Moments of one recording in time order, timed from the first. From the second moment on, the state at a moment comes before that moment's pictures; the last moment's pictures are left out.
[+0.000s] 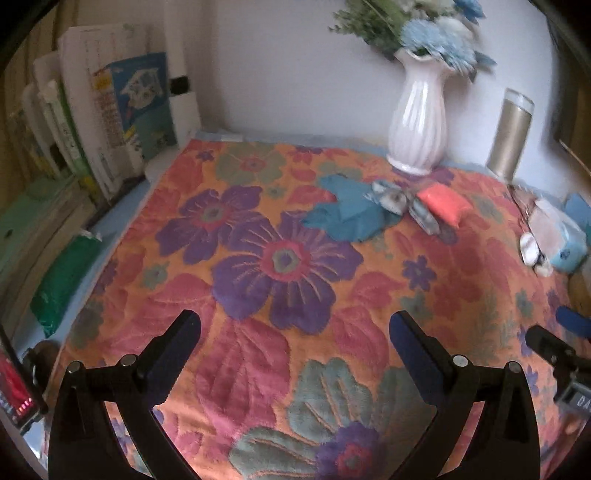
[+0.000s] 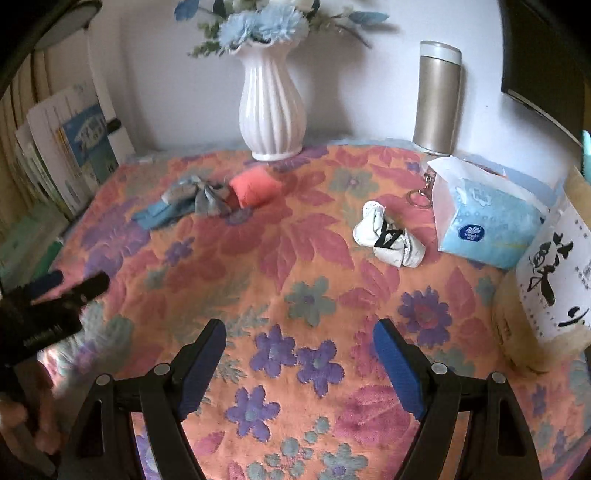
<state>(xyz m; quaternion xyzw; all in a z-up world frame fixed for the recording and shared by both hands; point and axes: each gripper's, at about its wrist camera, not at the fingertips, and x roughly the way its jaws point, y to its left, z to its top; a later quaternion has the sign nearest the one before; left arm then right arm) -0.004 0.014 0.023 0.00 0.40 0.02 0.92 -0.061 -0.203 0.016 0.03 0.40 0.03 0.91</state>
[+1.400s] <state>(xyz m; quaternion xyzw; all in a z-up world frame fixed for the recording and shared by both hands) 0.097 0.005 0.041 0.04 0.43 -0.12 0.89 0.067 -0.155 0.027 0.06 0.44 0.22 0.87</state>
